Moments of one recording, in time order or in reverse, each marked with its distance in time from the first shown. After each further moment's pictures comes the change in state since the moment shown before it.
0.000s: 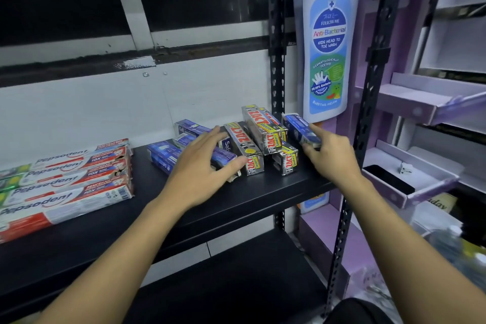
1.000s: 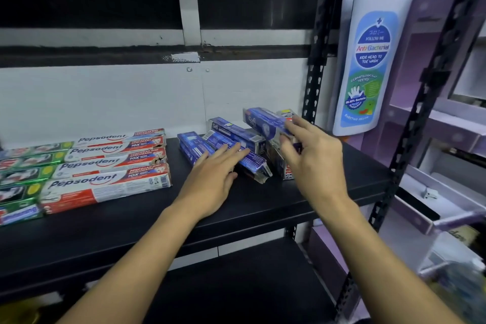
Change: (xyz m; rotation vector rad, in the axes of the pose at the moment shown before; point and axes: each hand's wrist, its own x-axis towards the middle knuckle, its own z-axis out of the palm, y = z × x) left_hand -0.022 -0.072 0.000 0.111 -0.007 0.116; right_hand -0.052 -0.139 0.021 0.190 0.312 -0.422
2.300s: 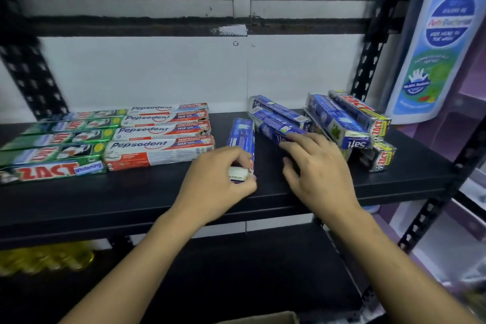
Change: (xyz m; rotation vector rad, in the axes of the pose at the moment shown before) left_hand -0.083 0.010 -0.049 -0.246 0.218 -0.227; right_hand -0.050 -0.012 0.050 -0.220 -0.220 -0.399
